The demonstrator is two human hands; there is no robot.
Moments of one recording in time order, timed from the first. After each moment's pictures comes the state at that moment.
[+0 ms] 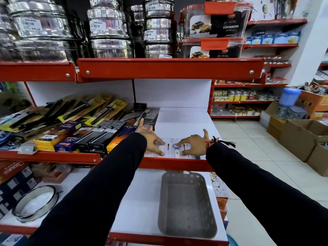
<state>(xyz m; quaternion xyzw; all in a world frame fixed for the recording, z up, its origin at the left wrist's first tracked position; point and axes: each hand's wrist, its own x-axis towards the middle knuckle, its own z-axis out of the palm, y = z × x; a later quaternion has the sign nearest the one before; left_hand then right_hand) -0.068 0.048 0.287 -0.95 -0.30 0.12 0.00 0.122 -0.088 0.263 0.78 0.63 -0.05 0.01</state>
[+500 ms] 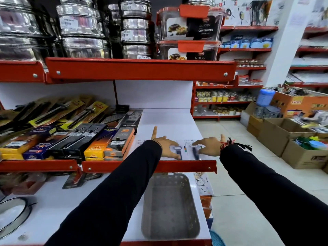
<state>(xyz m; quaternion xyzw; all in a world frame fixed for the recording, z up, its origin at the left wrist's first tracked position) 0.024 -0.018 0.270 -0.97 -0.23 0.12 0.02 0.204 -0.157 0.261 0.86 0.50 -0.07 0.04</state>
